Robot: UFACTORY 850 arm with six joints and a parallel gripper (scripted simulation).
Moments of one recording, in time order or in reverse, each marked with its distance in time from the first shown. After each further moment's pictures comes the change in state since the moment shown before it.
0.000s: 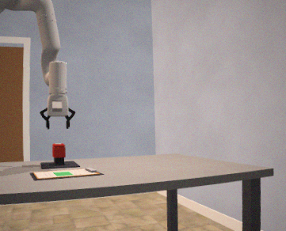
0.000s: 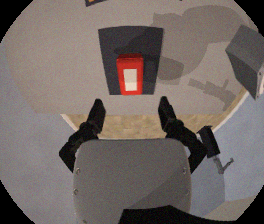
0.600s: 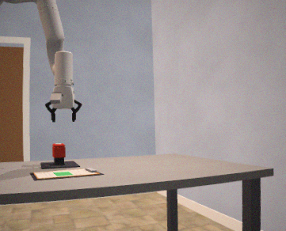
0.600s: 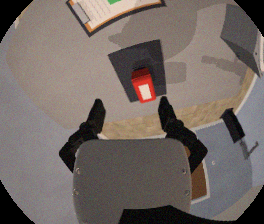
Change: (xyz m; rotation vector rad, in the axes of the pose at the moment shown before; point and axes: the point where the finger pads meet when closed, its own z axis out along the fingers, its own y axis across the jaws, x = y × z) arm 0.067 -0.019 -0.032 -0.001 -0.011 0.307
